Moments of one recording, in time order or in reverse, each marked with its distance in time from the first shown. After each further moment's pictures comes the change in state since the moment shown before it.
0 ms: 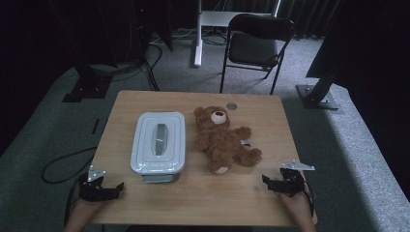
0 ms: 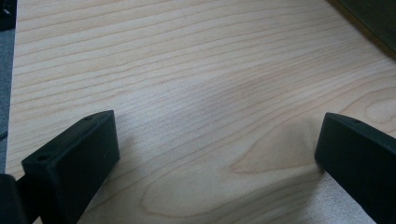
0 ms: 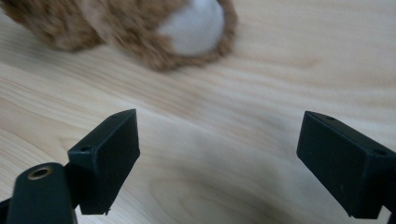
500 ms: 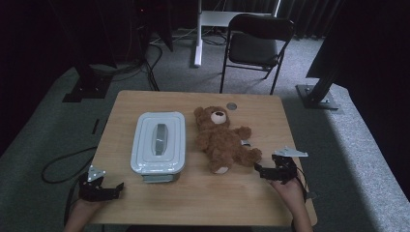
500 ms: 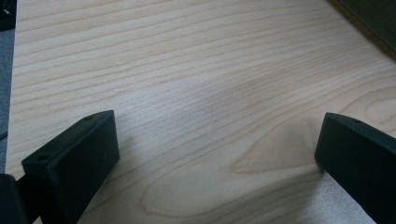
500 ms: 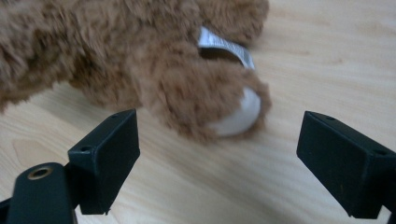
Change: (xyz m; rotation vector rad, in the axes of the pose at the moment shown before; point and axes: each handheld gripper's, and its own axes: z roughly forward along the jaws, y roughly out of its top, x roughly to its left) left arm 0.000 0.000 0.000 0.002 -0.001 0.001; right arm 0.023 0.050 0.000 -0.059 0.035 -0.051
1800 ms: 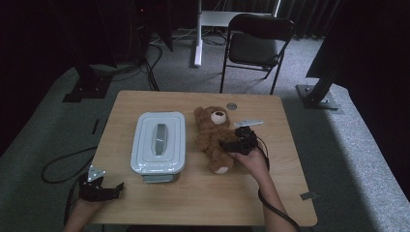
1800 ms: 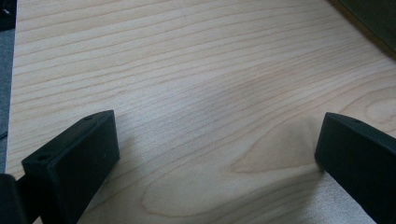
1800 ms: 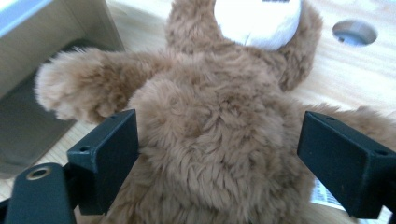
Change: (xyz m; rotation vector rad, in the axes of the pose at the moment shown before) left arm 0.000 0.000 0.000 -0.002 0.000 -0.002; right arm 0.061 0.095 0.087 0.048 0.107 -0.077
